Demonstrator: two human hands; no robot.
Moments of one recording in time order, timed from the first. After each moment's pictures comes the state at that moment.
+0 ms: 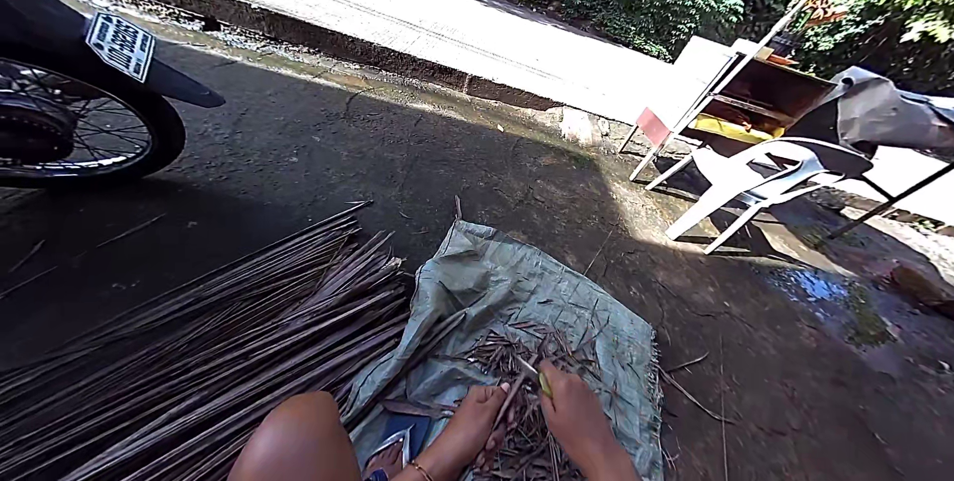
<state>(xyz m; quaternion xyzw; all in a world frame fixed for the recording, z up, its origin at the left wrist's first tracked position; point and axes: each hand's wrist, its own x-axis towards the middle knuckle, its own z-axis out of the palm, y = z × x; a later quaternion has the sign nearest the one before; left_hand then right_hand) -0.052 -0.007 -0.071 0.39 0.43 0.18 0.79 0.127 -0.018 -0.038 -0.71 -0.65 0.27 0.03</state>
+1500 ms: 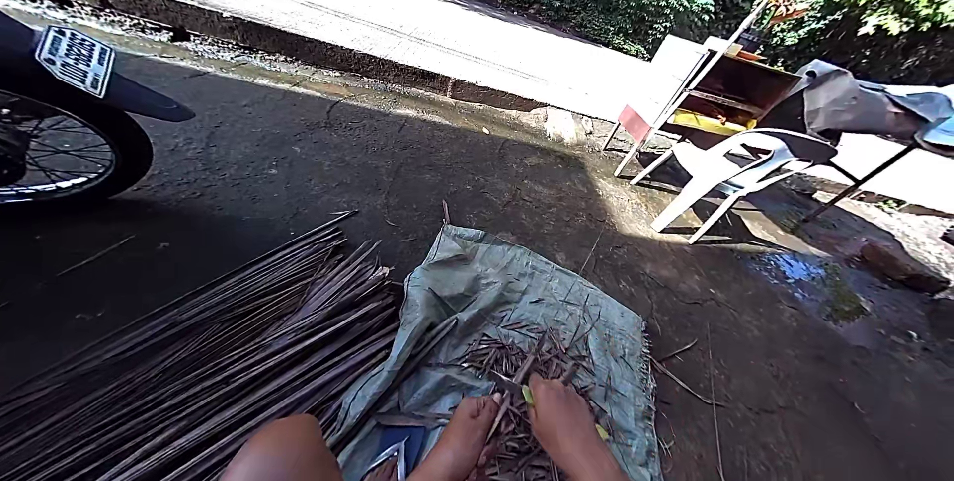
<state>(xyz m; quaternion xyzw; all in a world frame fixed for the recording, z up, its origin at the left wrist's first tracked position) -0.048 -0.009 -0.072 0.42 0.44 0.16 0.77 0.109 -0.019 -0.022 -0.72 -0.62 0.30 -0.11</state>
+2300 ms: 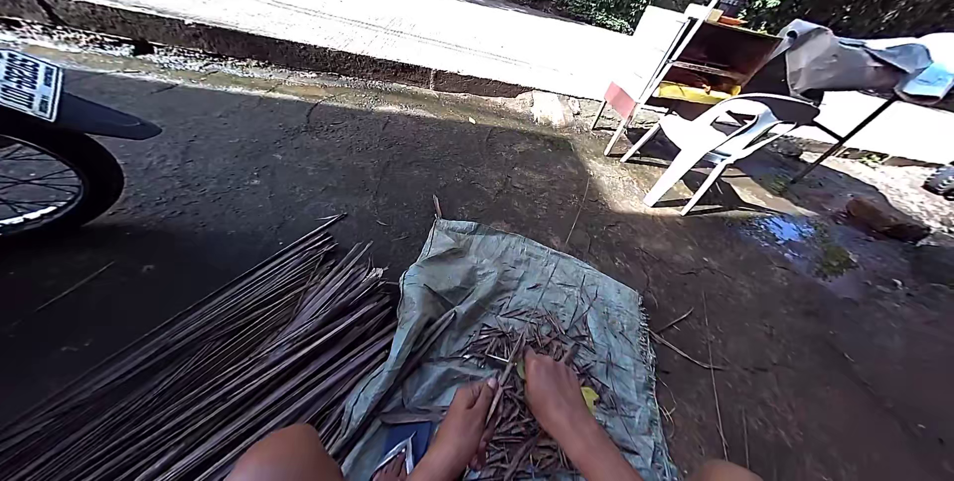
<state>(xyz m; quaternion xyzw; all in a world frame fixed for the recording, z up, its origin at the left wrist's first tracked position) -0.039 -0.010 -0.070 0.44 0.48 0.18 0.74 0.109 -0.008 -0.035 -0.74 -0.60 0.29 -0.12</state>
